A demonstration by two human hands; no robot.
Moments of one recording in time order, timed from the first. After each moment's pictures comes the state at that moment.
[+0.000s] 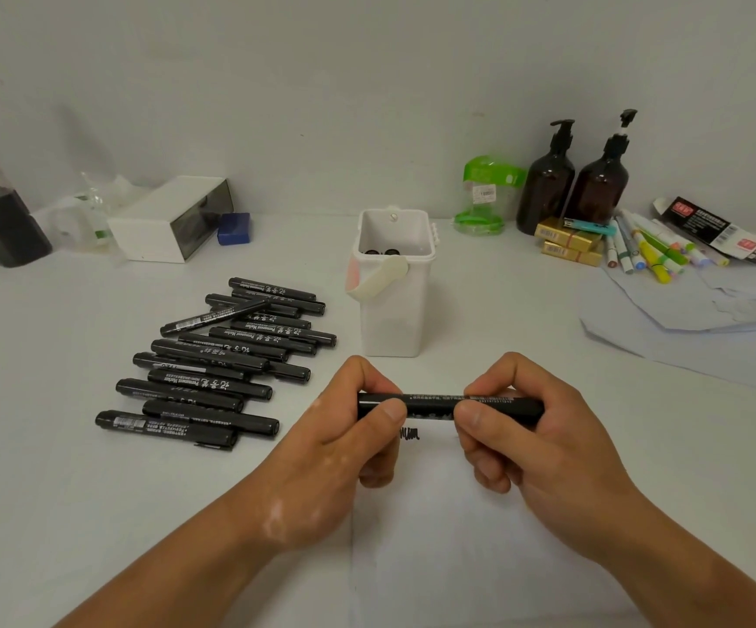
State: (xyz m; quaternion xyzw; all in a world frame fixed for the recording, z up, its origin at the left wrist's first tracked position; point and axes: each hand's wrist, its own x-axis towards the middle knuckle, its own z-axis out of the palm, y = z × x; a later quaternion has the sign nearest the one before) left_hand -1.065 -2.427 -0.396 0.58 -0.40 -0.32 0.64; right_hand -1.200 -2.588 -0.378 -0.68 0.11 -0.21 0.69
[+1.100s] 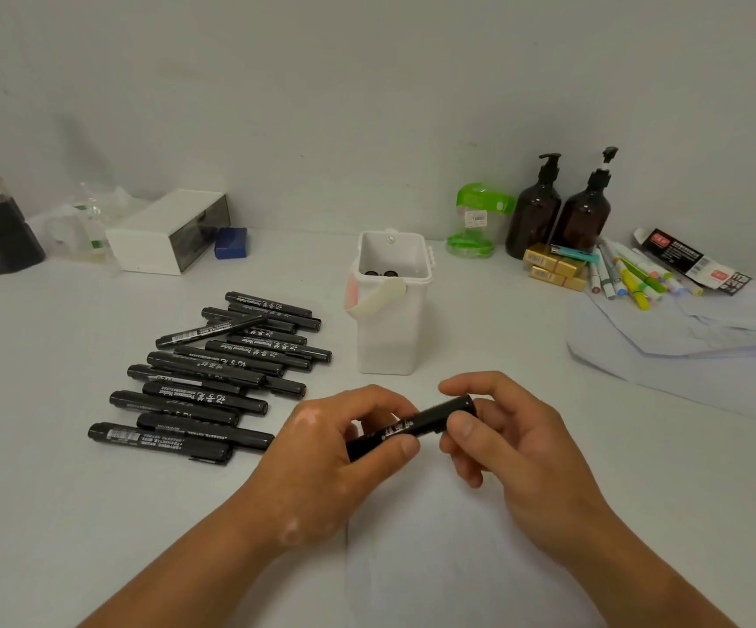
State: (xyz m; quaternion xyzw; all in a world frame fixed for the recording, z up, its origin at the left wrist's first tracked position) left_hand -1.061 -2.425 -0.388 0.72 -0.47 -0.12 0.49; right_hand -1.196 -2.584 -0.381 -0.73 0.11 -0.22 0.64
